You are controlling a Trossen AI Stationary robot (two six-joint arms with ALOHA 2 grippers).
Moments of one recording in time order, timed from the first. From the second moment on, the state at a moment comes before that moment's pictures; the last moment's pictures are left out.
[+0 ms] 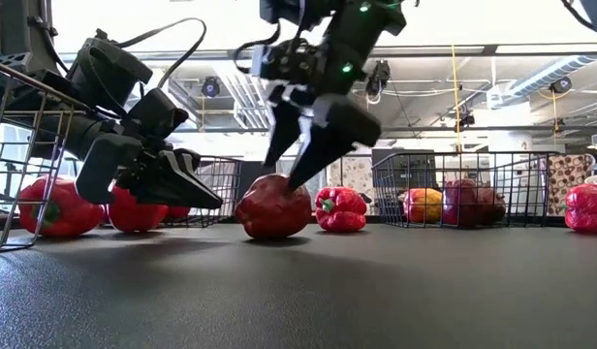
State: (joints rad) left arm -0.07 1.64 0.23 0.98 -0.07 0.08; right arm 0.10 2.00 1.51 -0.54 0.22 -0.50
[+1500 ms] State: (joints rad) left arm -0.07 1.64 0.23 0.97 -0.07 0.07; right arm -0.05 1.89 1.67 -1.00 0.48 0.22
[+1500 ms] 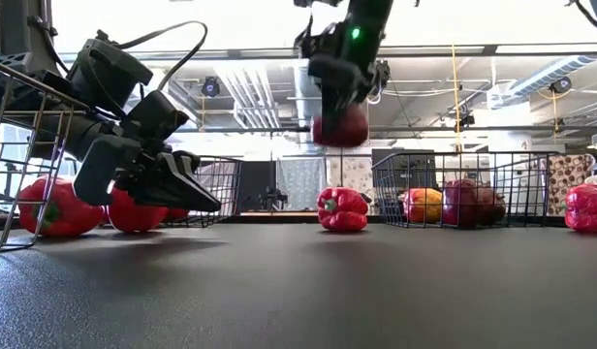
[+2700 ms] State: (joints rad) left arm -0.09 1.64 0.23 0.86 -0.07 -0.04; right arm -0.59 1.68 1.21 -1.06 0.47 0.74
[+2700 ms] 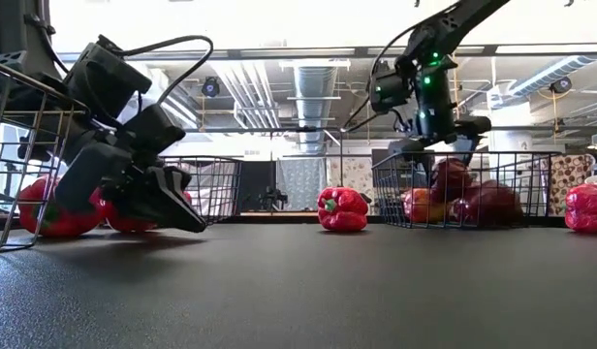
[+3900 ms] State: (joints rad) left arm -0.09 1.64 0.24 0.99 -0.10 -0.01; right arm 0.17 1.84 1.42 -0.78 0.67 0.71
